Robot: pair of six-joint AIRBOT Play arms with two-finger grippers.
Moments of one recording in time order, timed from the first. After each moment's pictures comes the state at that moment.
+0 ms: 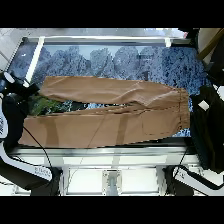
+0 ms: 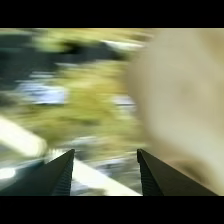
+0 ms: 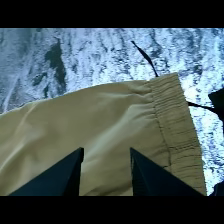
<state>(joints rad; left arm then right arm) 0.38 -1.73 1.47 1.39 -1.02 -1.73 -0.43 -1.16 1.41 -1.23 1.12 1.56</state>
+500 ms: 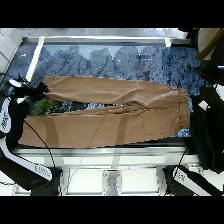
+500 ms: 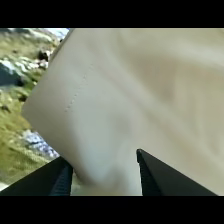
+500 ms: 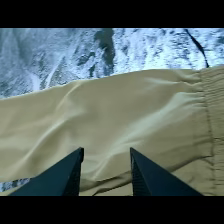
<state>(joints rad) 0.39 -1.82 1.43 1.04 -0.81 -1.57 -0.33 -1.09 1.41 -1.16 1.18 1.55</state>
